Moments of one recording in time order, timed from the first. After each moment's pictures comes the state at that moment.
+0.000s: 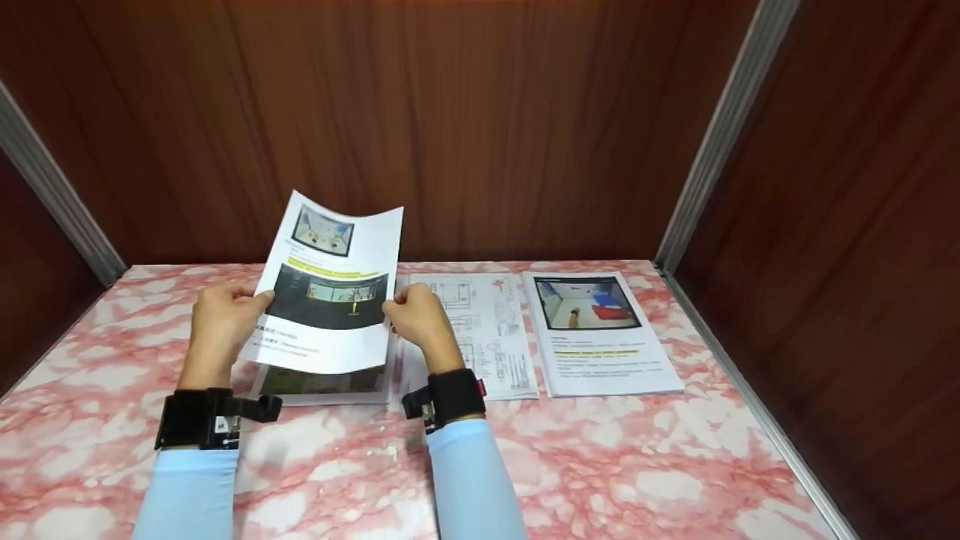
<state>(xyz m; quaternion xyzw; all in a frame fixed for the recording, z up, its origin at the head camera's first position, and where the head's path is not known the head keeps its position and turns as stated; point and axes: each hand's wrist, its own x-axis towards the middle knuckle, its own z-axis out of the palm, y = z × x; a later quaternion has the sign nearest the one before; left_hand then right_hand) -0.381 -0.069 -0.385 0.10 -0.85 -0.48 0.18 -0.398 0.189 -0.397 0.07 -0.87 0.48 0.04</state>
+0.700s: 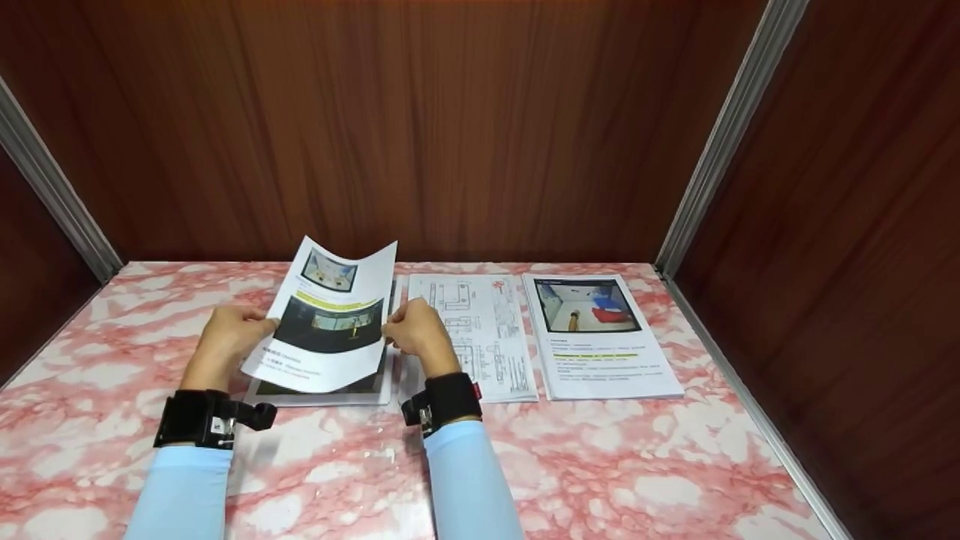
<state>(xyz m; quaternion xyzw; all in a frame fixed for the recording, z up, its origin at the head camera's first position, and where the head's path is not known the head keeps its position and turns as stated) -0.394 -0.086 -0.424 0.08 -0.87 -0.48 0.07 -0.405 0.188 -0.422 0.06 -0.89 0.44 -0.02</state>
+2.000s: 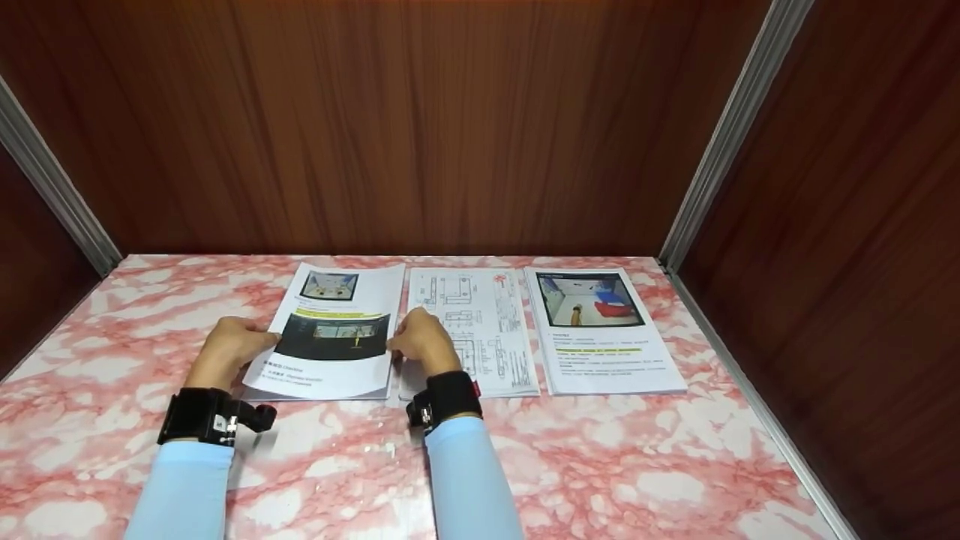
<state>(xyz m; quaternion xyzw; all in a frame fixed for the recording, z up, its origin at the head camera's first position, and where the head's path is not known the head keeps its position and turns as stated) -0.398 -0.093 -0.452 0.10 -0.88 -0.47 0.02 -0.412 0.193 -0.447 0.06 -0.93 0.35 -0.06</state>
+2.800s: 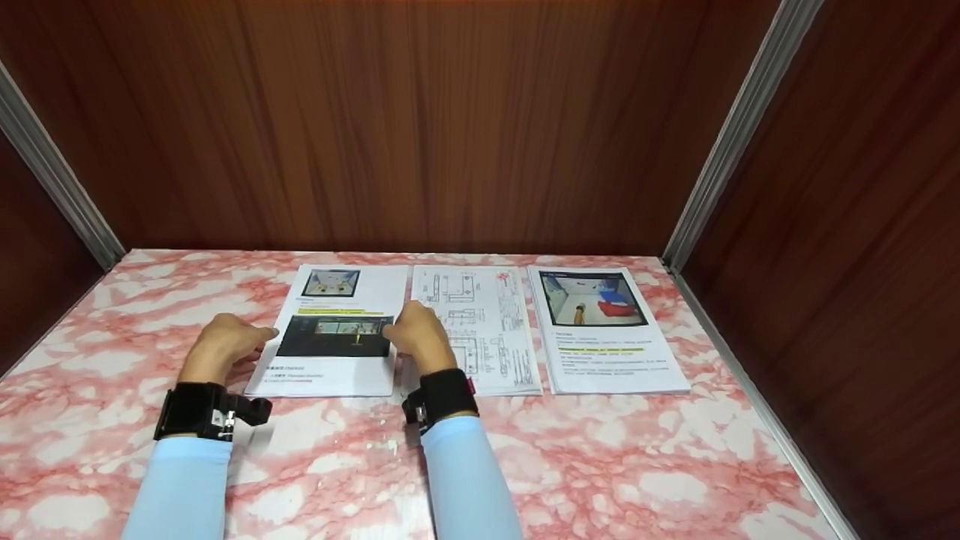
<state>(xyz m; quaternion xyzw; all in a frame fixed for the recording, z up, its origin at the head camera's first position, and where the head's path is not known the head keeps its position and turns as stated) -0.386 -0.099 -0.435 0.17 -0.88 -0.44 -0.04 -0.404 0.180 -0.430 0.03 -0.93 0.35 -0.05</state>
